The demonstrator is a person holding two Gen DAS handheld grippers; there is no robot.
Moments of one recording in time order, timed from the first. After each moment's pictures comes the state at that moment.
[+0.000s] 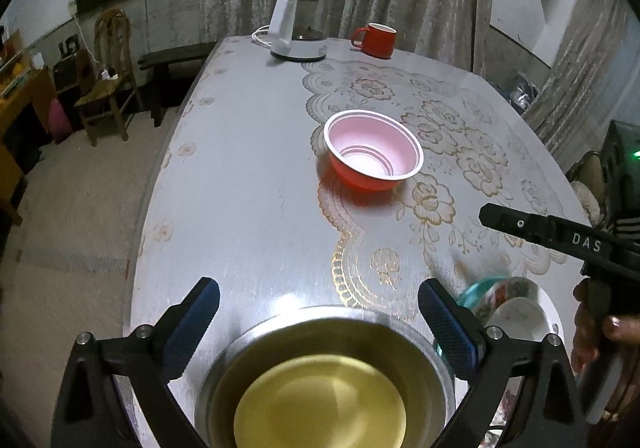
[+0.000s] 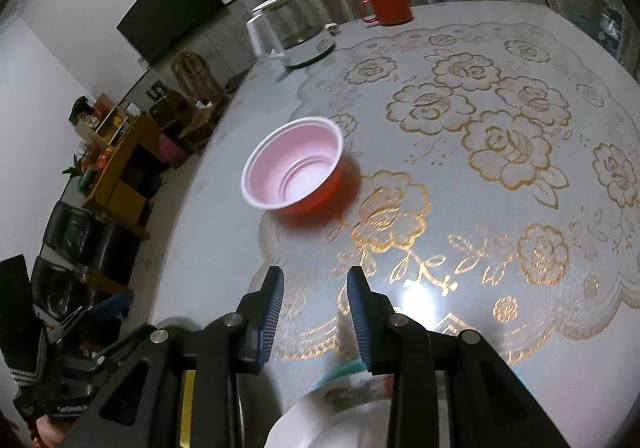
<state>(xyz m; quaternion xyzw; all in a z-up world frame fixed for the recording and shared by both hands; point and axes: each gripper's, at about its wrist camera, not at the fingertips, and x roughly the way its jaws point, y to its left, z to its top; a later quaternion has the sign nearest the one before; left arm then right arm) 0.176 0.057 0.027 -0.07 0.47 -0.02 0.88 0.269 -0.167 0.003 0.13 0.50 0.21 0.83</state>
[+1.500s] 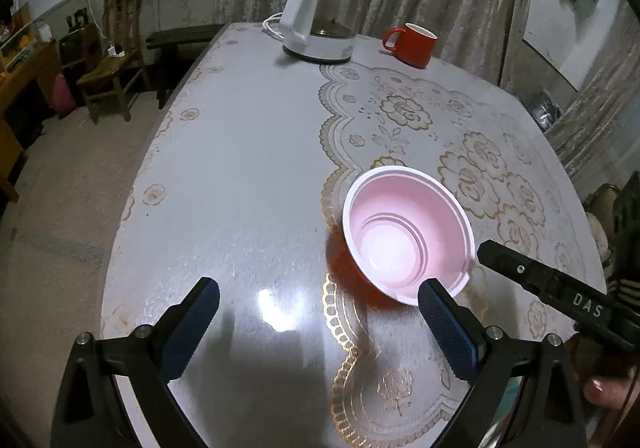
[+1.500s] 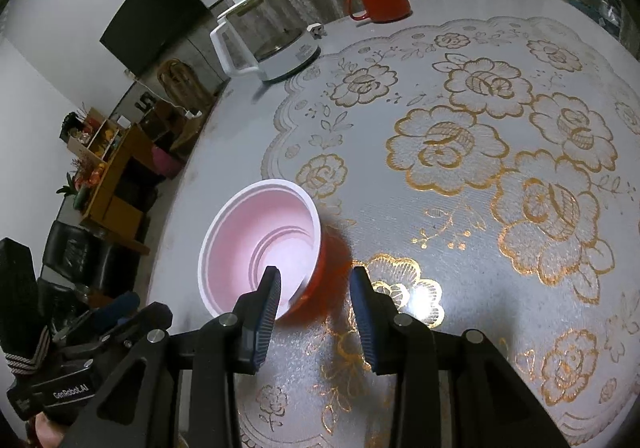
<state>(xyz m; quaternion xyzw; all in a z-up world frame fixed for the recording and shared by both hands) 0.302 0.067 0.004 -0.11 0.49 0.01 0.87 0.374 -0.152 -0.024 0.15 0.51 0.20 0.82</state>
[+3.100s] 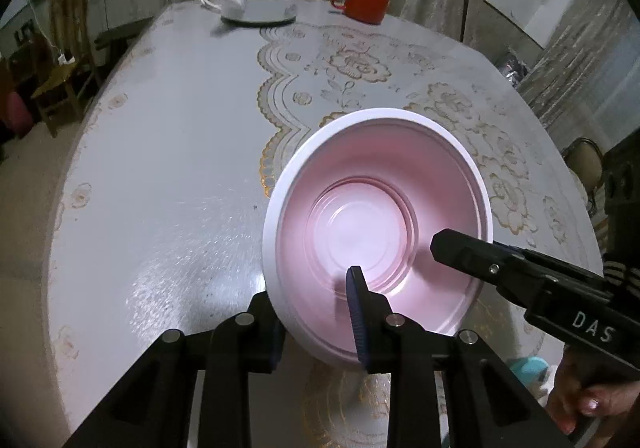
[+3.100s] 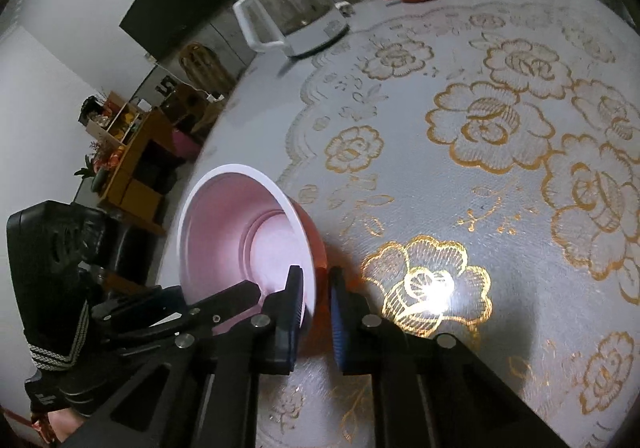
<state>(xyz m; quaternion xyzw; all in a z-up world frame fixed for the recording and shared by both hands) 0.316 0.037 -0.026 -0.08 0.52 -0.07 0.85 0.365 -0.134 -0.042 0.14 0.51 0.25 0.81</state>
